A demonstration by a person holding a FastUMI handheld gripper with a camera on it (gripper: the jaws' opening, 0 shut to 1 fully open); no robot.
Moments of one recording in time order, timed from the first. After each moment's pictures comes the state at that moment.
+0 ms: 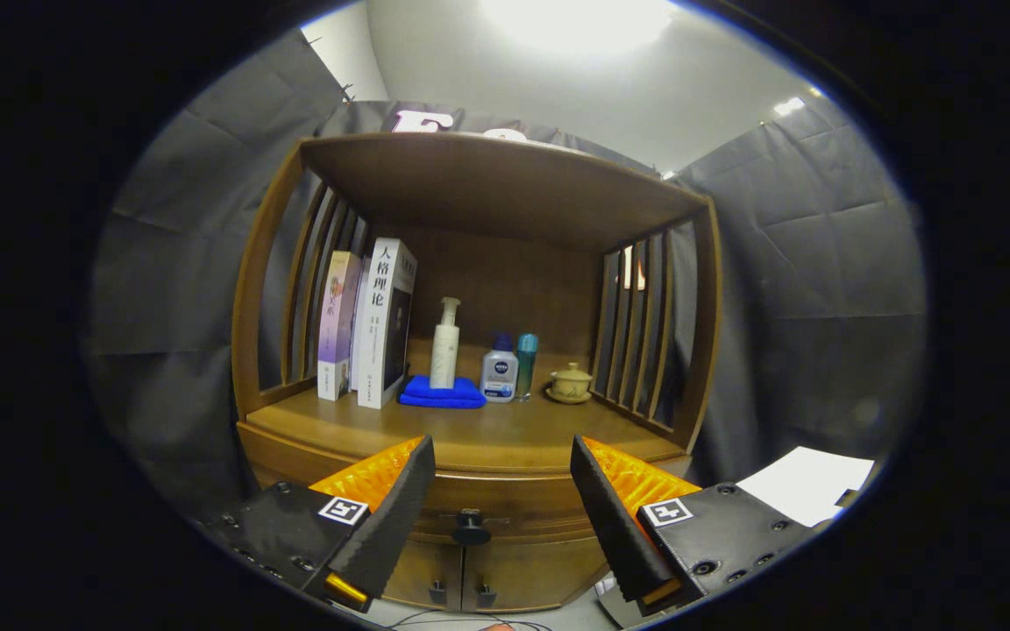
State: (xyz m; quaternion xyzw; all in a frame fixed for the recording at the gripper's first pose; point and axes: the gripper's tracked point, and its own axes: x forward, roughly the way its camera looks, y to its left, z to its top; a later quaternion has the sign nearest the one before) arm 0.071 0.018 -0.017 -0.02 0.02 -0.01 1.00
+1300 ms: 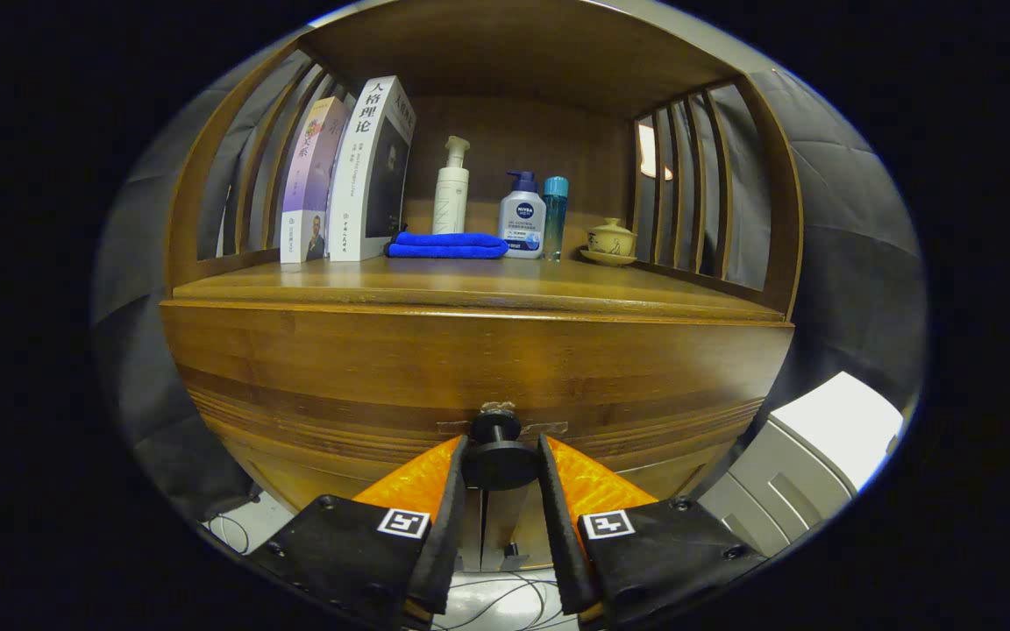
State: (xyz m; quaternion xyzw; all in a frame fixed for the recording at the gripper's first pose) arm 0.127 0.039 -0.171 0.01 0.18 0.01 0.98
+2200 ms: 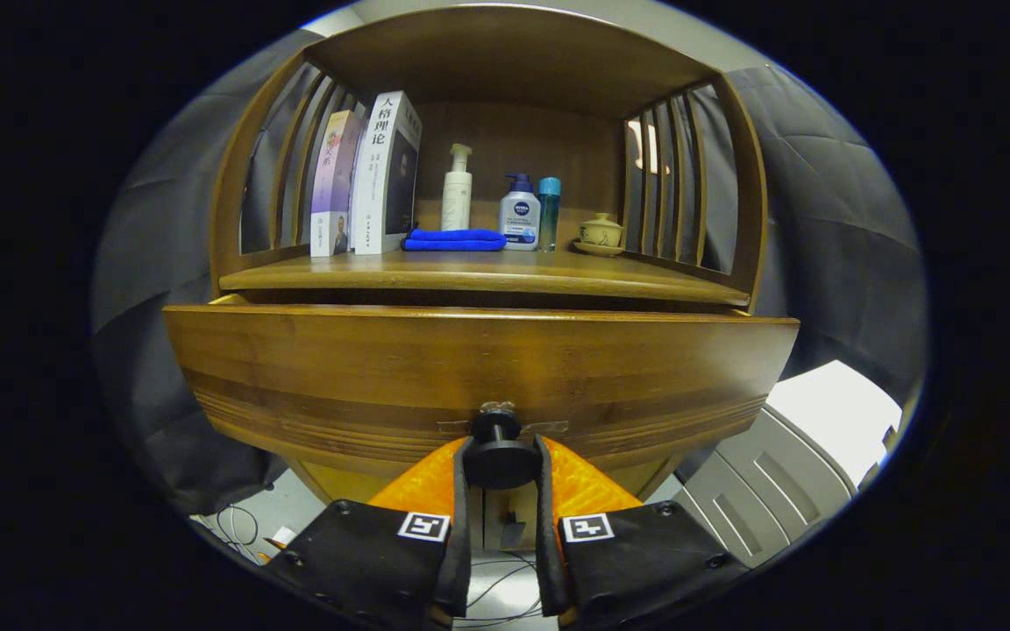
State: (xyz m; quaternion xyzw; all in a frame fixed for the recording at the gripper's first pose) arm 0.061 0.030 -0.169 0.01 0.19 0.02 0.98
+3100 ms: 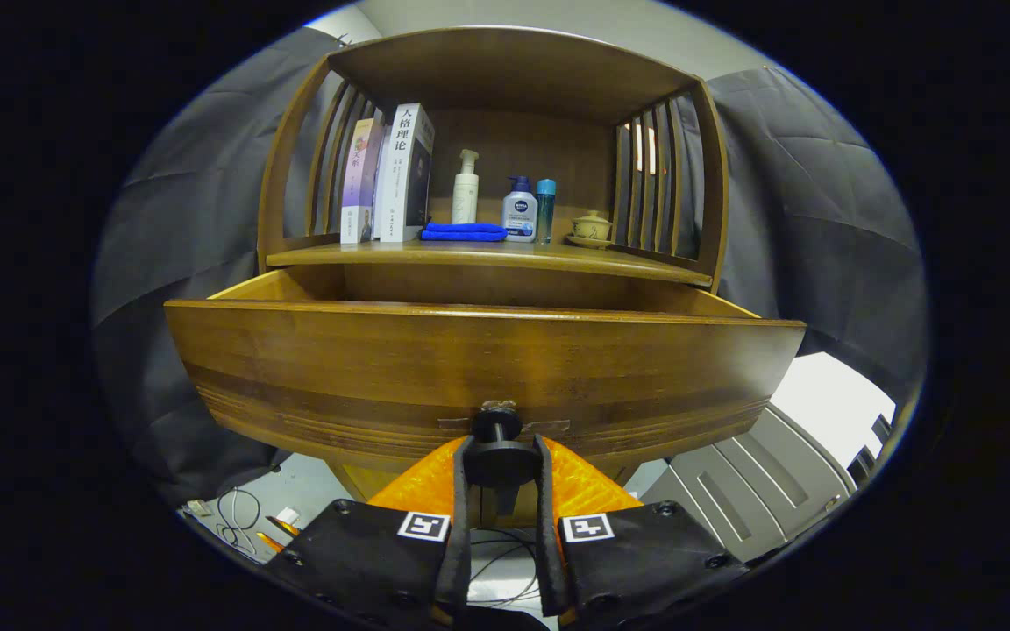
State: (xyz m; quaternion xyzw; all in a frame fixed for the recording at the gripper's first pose) arm -0.014 0.023 -0.173 0.00 0.19 0.03 0.98
